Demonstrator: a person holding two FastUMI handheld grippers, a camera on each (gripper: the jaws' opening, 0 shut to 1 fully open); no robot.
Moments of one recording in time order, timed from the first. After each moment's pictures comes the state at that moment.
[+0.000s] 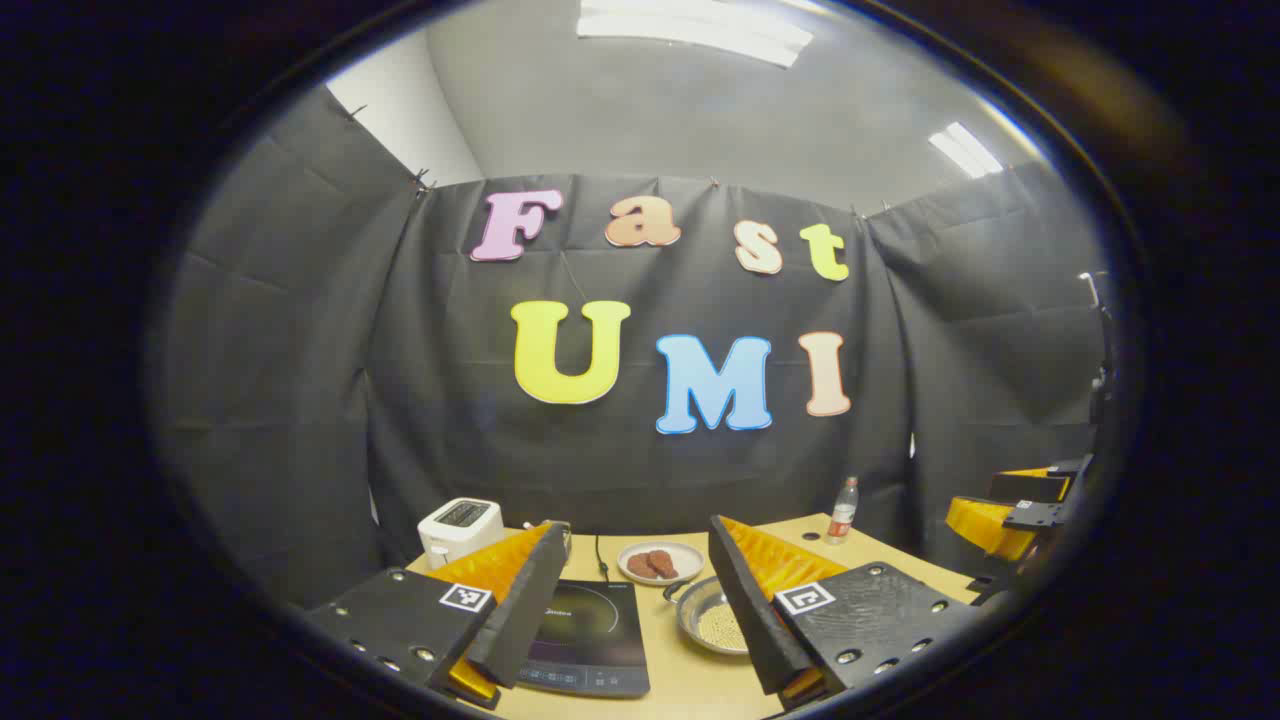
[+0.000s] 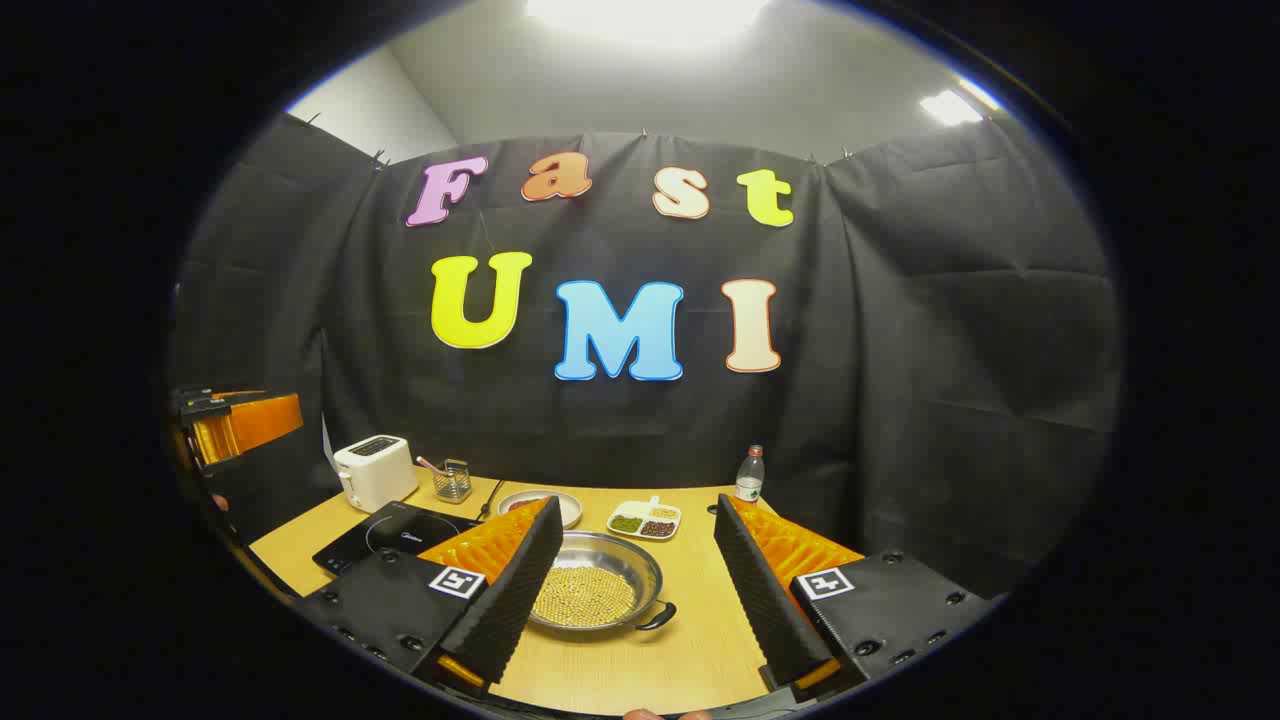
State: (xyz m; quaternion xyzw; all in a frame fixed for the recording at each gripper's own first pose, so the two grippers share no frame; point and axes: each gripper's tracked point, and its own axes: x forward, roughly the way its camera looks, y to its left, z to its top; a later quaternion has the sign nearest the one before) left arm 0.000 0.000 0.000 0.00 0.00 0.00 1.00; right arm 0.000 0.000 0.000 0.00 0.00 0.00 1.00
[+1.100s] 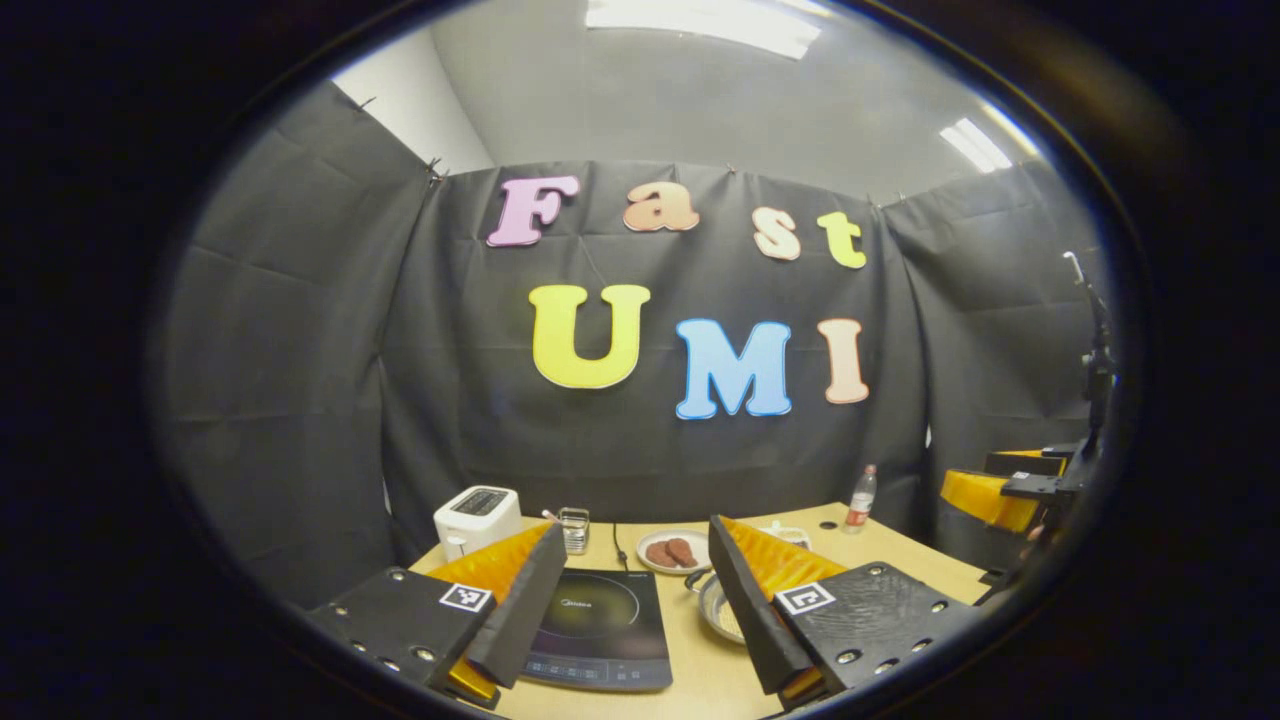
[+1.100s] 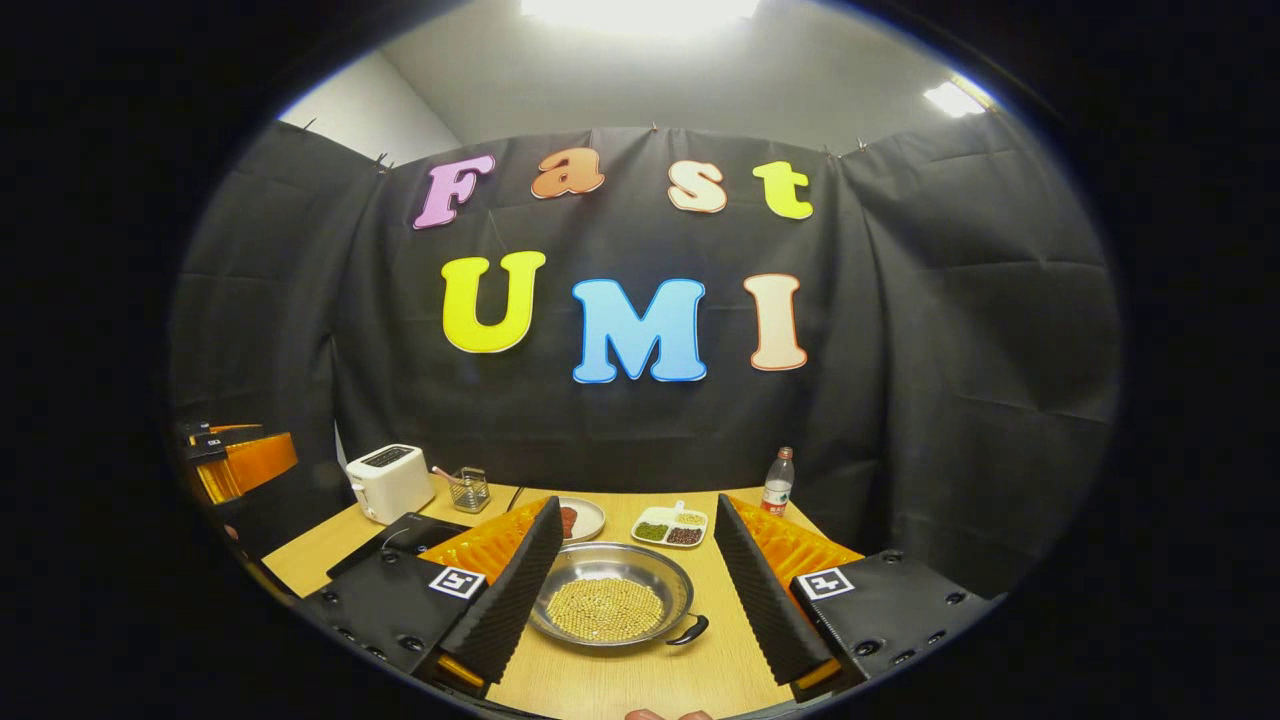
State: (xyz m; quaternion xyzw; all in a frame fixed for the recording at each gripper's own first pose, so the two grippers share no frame) left arm 0.002 0.029 -0.021 0.00 0.02 0.02 1.00; right arm 0.036 0.026 0.008 0.00 0.01 0.03 1.00
